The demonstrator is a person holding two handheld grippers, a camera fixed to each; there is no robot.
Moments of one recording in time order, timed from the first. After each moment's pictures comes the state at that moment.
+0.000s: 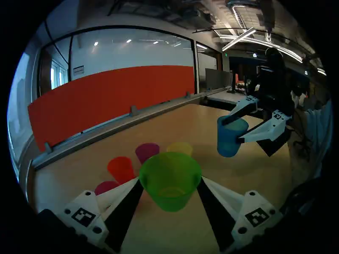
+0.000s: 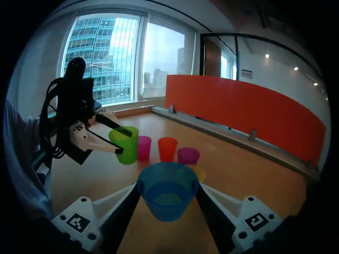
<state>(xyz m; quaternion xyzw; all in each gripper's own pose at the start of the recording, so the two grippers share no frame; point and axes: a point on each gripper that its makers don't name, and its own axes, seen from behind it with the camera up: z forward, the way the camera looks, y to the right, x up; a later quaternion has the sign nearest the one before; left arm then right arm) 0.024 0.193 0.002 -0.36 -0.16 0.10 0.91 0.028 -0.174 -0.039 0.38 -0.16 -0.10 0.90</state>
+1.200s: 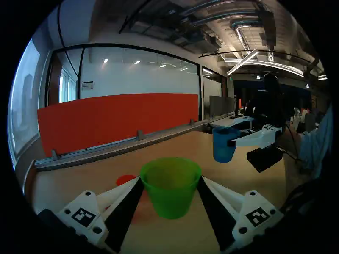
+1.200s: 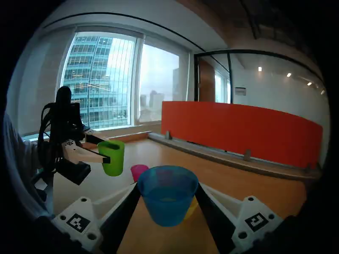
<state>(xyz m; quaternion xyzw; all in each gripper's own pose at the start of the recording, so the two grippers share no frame) 0.078 0.175 -0.015 -0.35 -0.08 0.04 0.93 0.086 -0.178 -0.029 0.38 -0.09 -0.05 0.92</state>
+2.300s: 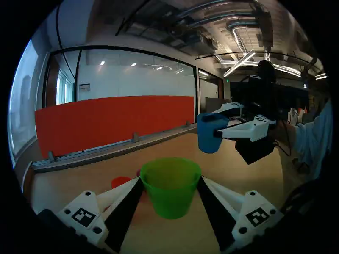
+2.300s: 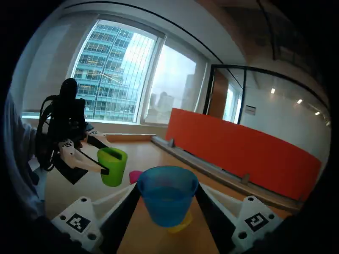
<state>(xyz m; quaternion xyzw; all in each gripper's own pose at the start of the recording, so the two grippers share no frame) 0.077 0.188 -0.022 -0.37 -0.07 0.04 0.93 0.125 -0.198 -0.018 0.40 -0.03 -0.14 0.90</state>
